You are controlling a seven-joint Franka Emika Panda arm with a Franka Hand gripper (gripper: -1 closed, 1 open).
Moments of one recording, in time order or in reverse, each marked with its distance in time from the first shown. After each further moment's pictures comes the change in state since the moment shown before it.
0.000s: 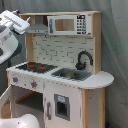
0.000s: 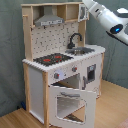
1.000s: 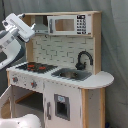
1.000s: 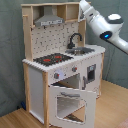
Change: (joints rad) arm -0.103 -0.067 0.071 -0.002 0.000 -0.083 0.297
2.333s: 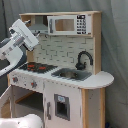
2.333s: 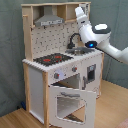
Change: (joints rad) arm -0.100 -0.053 0.140 0.038 0.041 -0.206 0.381
